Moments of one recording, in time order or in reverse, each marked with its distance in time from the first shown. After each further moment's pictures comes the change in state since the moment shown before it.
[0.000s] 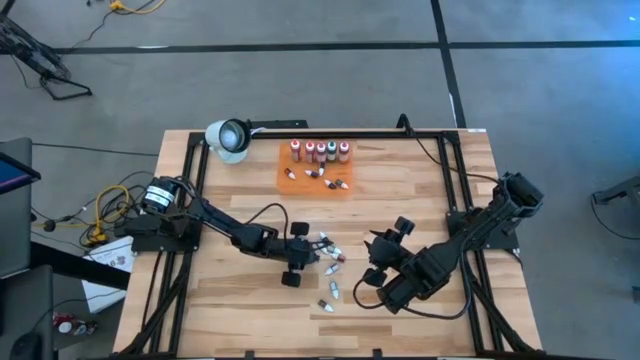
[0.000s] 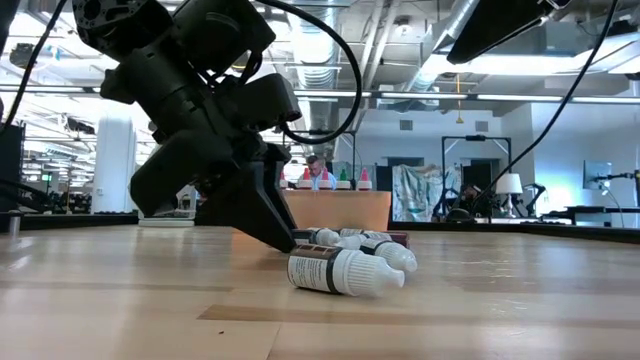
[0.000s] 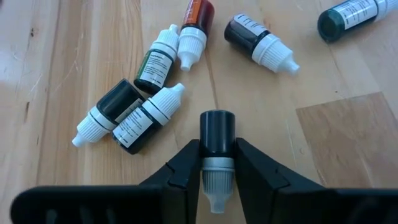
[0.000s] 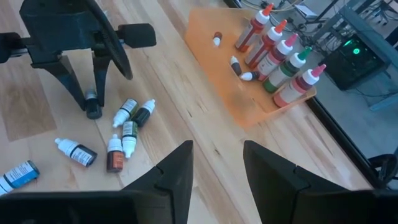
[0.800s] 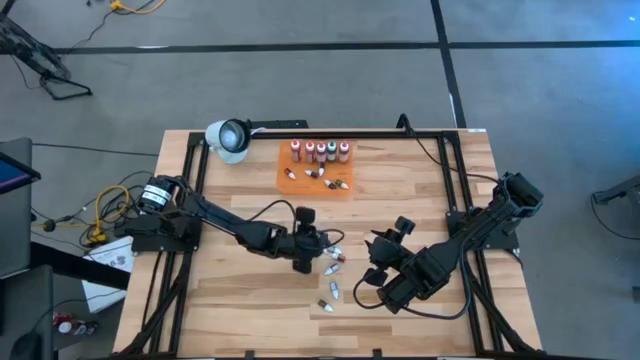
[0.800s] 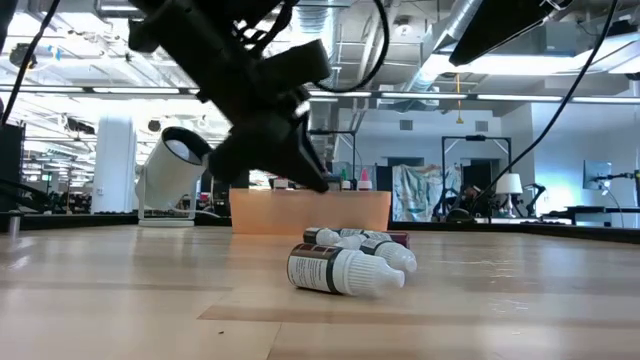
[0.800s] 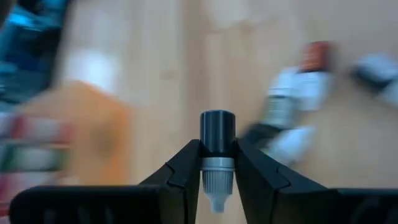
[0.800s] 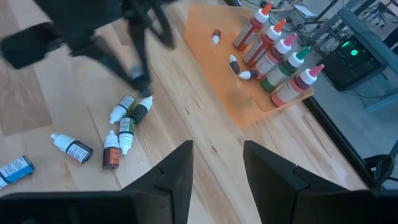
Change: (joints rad) left arm -0.001 -0.025 0.187 -0.228 -0.339 0.172; right arm 0.000 0.000 0.000 -0.016 -0.002 -0.006
